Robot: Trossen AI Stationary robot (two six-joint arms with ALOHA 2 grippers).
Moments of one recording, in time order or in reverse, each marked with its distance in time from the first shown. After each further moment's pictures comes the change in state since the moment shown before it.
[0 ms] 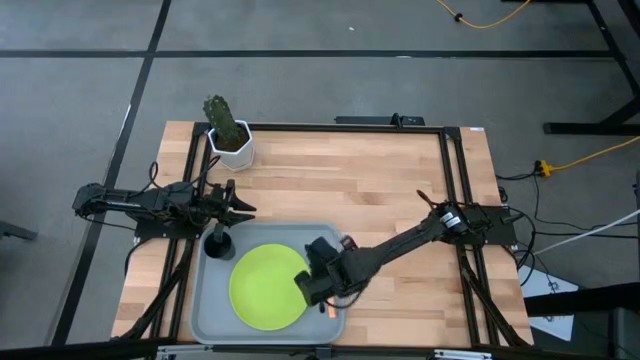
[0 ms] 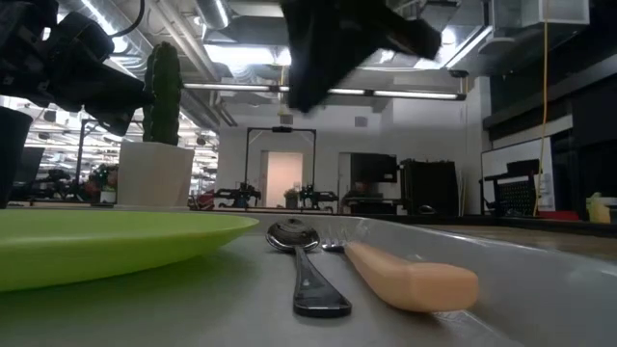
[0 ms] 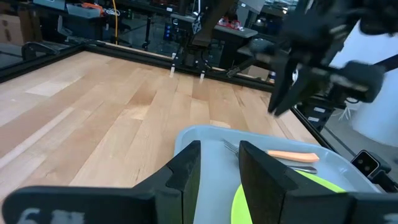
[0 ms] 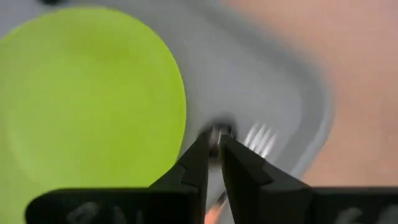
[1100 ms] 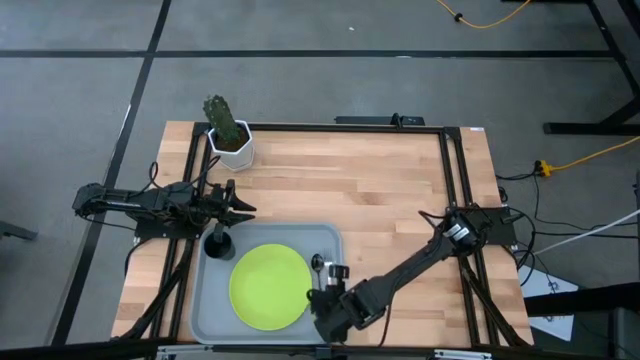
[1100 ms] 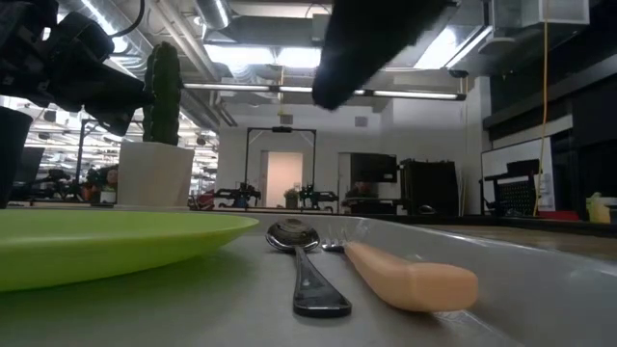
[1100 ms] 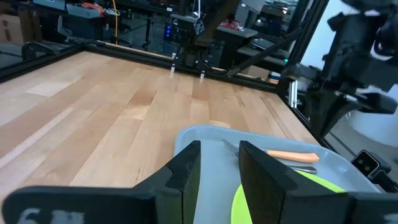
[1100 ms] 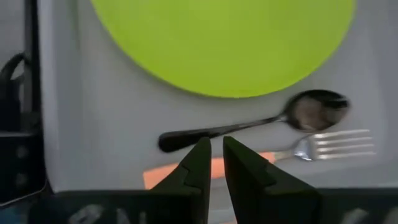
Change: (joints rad) left arm 0.000 0.000 0.000 0.000 0.000 0.000; right arm 0.141 -0.001 -0.098 0.196 -0.130 -0.748
